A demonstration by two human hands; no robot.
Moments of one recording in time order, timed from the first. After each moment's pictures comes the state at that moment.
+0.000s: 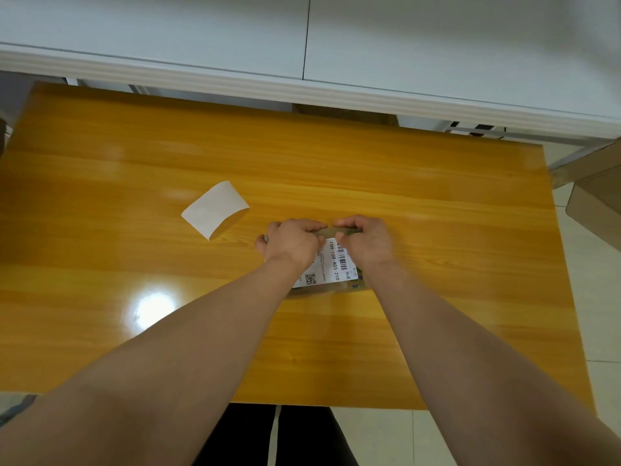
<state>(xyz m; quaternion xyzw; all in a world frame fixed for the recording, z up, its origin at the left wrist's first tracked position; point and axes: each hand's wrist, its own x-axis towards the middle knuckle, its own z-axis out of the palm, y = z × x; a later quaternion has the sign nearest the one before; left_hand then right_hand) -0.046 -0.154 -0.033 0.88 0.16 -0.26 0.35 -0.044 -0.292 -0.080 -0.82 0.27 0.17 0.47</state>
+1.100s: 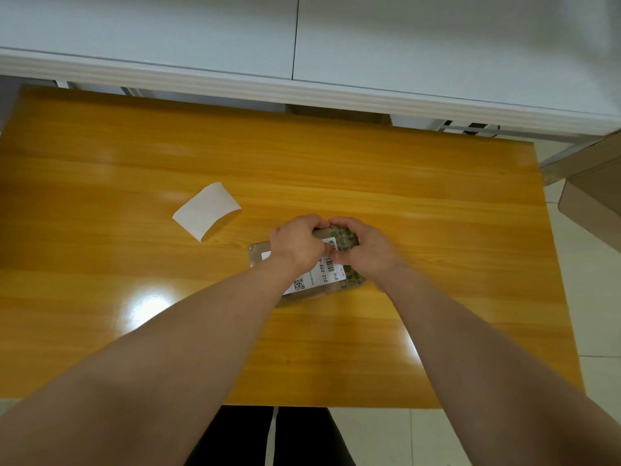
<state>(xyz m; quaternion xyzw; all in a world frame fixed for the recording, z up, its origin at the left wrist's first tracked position) -0.042 -0.169 -0.041 0.88 0.07 -0.26 0.39 -0.059 -0.317 -0.032 -0.80 0.15 0.28 0.50</state>
